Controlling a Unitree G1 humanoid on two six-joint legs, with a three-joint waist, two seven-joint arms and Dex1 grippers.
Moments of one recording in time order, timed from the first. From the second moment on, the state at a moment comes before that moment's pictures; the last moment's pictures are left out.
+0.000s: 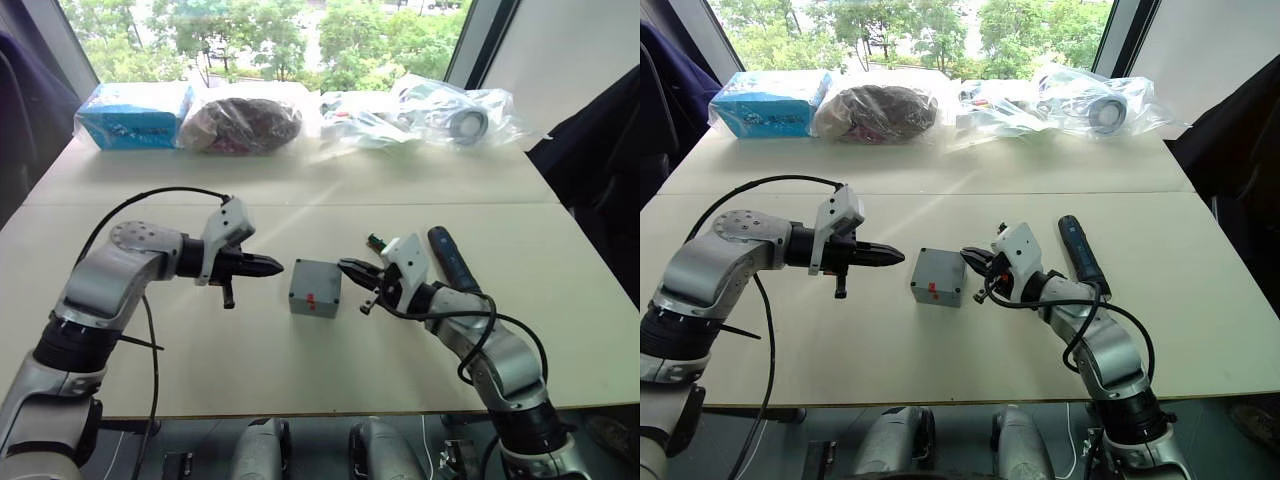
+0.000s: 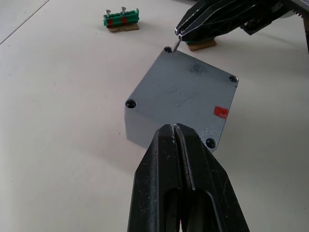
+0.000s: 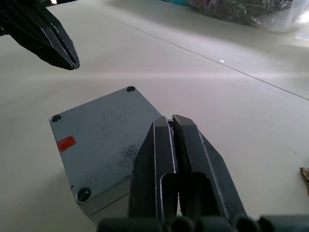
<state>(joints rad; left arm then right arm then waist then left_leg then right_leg) -0.59 0.78 -0.14 -0.15 -0.42 0.76 -1.15 -0.25 -0.37 0.15 -0.37 0.30 0.54 0.56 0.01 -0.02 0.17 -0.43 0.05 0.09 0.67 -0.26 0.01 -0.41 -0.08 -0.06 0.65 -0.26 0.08</state>
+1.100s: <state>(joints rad) -0.60 0.72 -0.14 -0.13 -0.43 0.73 -1.14 -0.30 -0.33 0.02 -0.40 0.35 0.69 0.46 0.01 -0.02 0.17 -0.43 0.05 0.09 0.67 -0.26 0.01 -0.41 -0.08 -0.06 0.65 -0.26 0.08</state>
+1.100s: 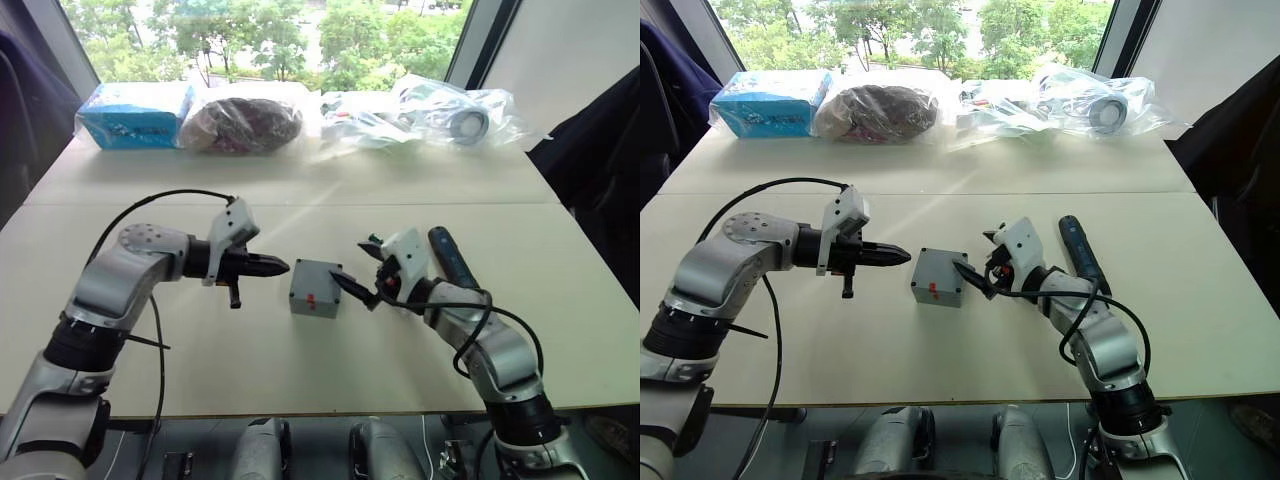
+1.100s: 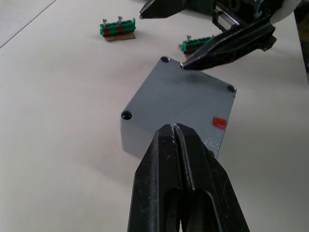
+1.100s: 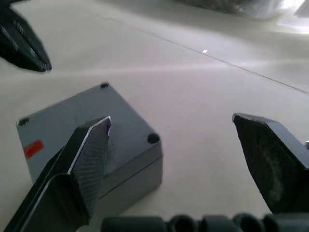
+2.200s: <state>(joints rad) -0.67 0.62 -0.27 -0.30 -0.42 0.67 -1.13 -0.74 -1.05 0.24 0.21 0.52 1.31 0.96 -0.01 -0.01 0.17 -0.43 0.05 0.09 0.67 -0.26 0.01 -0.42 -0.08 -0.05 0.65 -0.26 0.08</state>
